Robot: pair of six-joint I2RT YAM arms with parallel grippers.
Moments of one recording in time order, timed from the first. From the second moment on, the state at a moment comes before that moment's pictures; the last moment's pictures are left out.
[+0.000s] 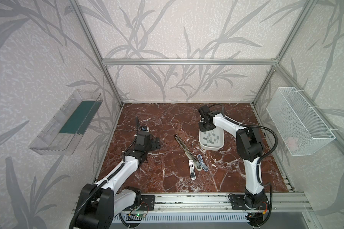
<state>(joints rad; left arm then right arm) -0.22 1.13 0.55 -0.14 -0.15 -0.31 0.46 2.15 1.71 -0.77 0.16 0.20</state>
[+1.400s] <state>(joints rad) -0.22 1.13 0.55 -0.14 -0.14 -0.31 0.46 2.25 1.75 -0.77 0.12 0.20</state>
